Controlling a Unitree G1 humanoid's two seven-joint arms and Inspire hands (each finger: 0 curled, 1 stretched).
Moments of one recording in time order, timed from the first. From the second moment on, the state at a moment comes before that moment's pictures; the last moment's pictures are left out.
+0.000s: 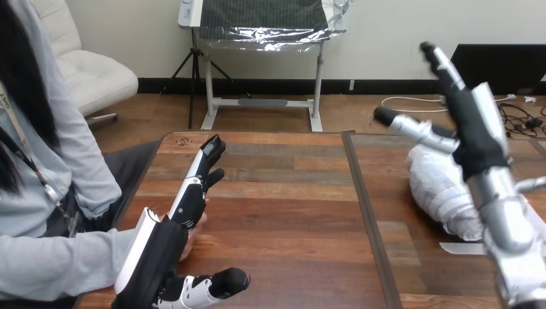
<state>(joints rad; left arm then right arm) 0.19 0.22 -0.08 0.31 -0.01 -1.07 -0.20 -0.43 -0.35 -0.12 0.62 -0.20 -0.47 0.00</state>
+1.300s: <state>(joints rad) 0.20 0.19 -0.08 0.31 -0.01 -1.07 -0.20 -0.75 -0.45 -0.06 0.97 -0.33 -0.21 -0.08</state>
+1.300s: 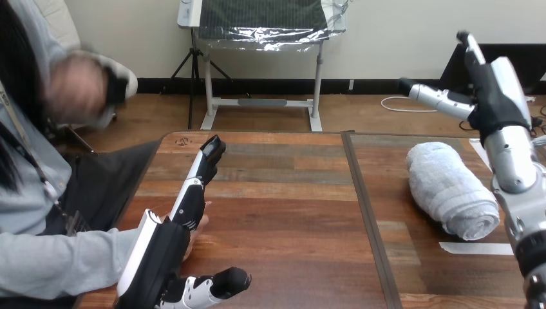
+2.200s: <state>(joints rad) 0.23 0.19 -0.08 0.31 -0.02 -1.08 -0.20 -0.90 -0.46 0.04 1.30 -0.42 -0.02 -0.10</state>
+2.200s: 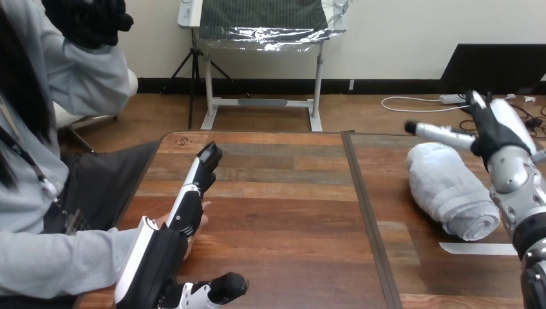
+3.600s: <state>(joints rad) 0.31 0.22 -0.08 0.22 -0.12 -1.14 -0.27 -0.88 -0.48 0.12 1.39 -0.47 0.13 -0.05</state>
